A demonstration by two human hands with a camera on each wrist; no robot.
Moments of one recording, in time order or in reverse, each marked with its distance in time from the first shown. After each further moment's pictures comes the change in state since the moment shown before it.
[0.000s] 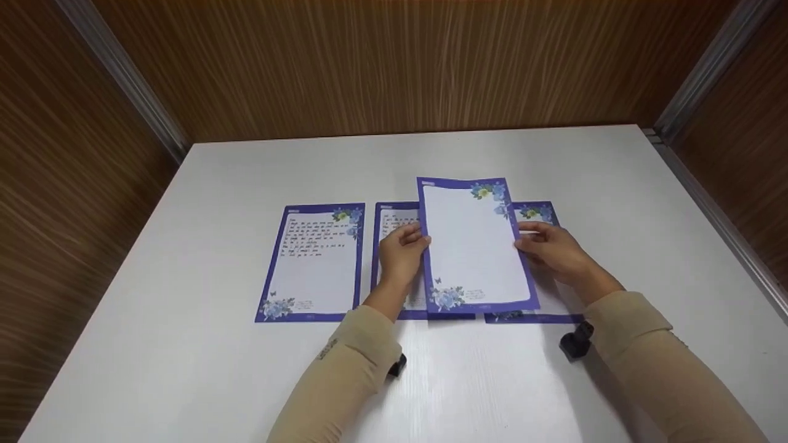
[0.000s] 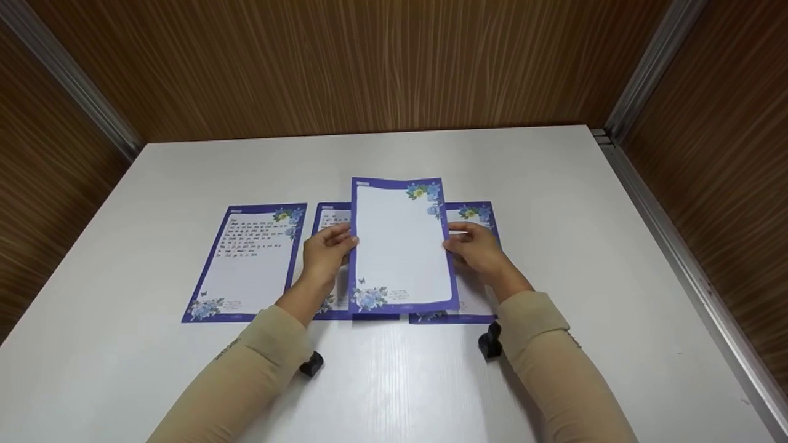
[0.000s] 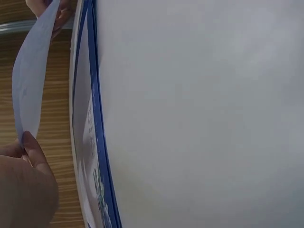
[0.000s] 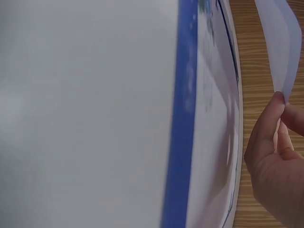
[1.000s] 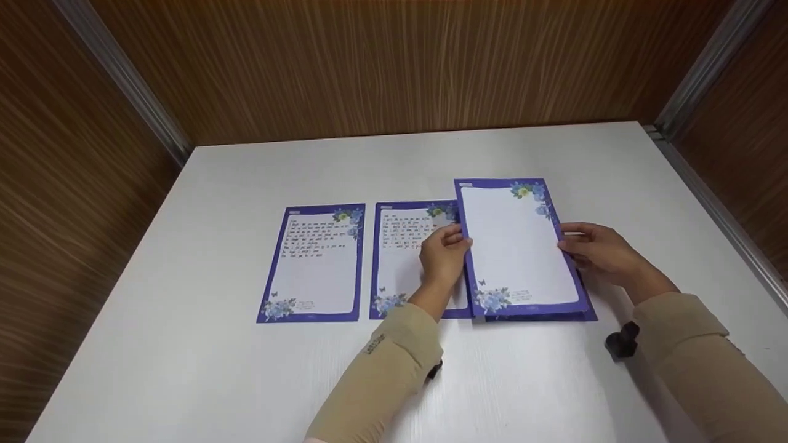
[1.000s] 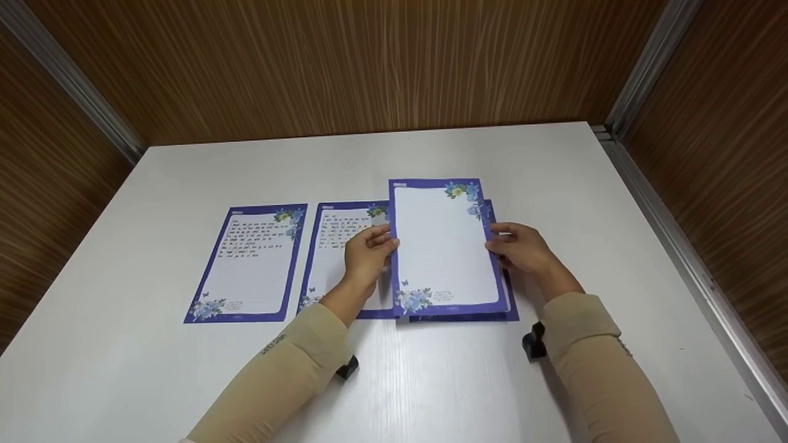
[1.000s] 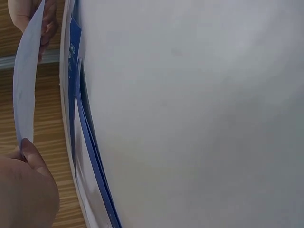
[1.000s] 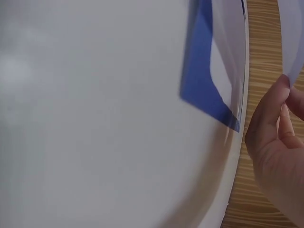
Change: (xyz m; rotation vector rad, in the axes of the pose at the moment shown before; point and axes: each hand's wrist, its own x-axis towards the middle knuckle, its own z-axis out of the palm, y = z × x) left_hand -0.021 -0.001 0.062 0.042 0.004 0.026; right_hand -0.017 0.016 -0.064 -0.119 -0.008 0.033
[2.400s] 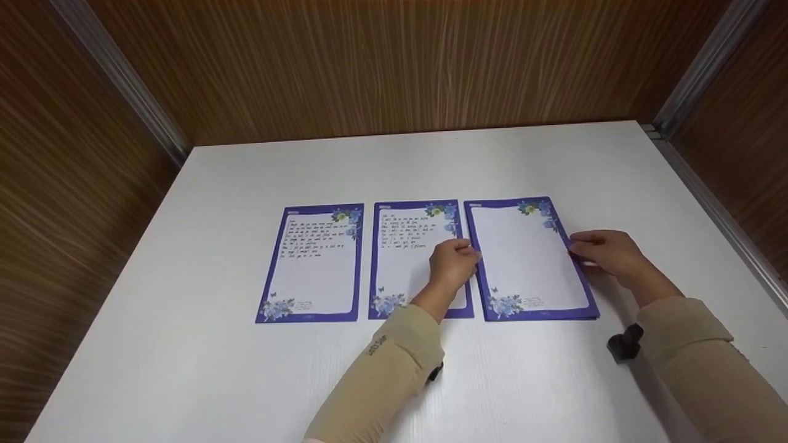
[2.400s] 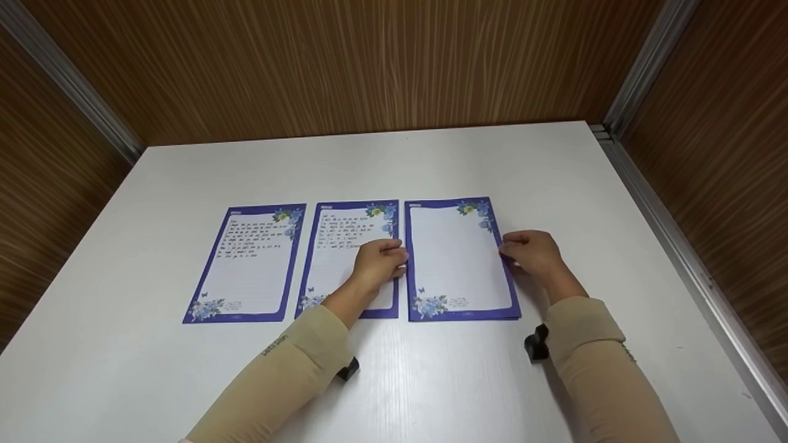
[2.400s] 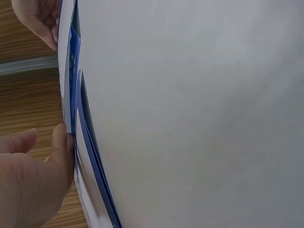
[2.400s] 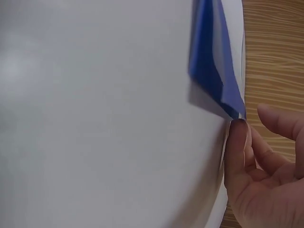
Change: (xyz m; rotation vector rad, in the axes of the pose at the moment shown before) left_hand -0.008 0.001 0.007 0.131 -0.177 -0.151; right_hand -0.004 0.009 -0.006 -0.170 0.092 0.051
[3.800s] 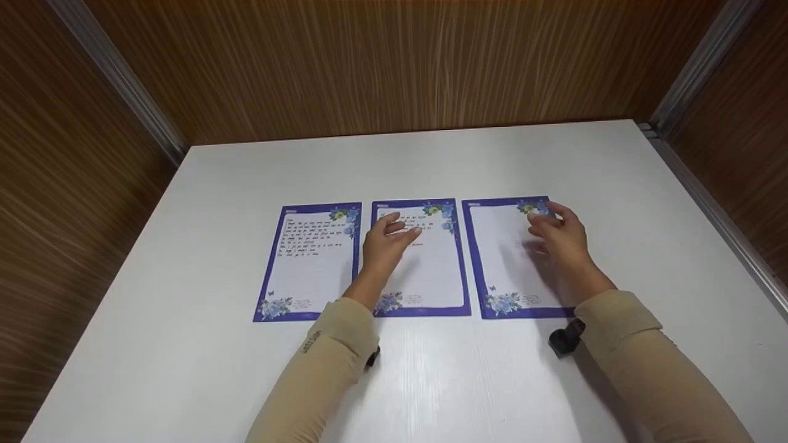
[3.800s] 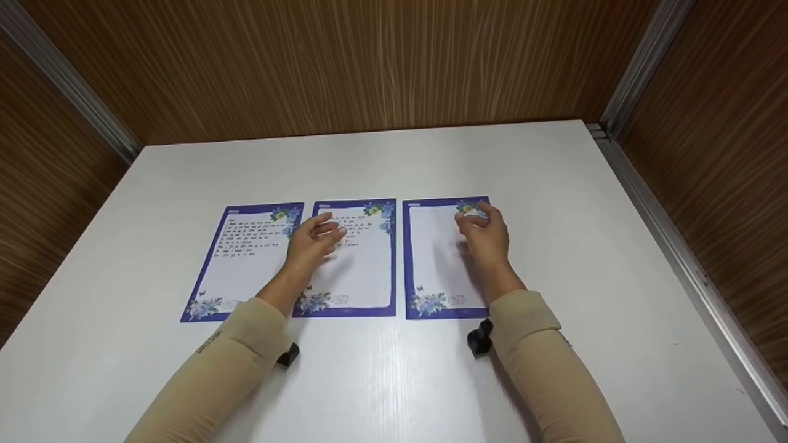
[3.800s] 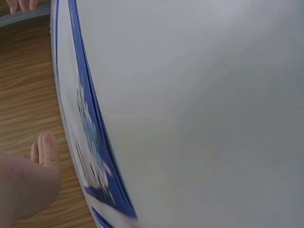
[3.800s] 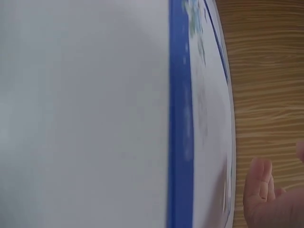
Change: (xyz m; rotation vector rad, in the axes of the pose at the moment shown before) left_hand 0.024 -0.008 -0.101 -0.006 0.068 0.169; right_hand 0.005 -0.048 0.064 0.459 0.227 -0.089
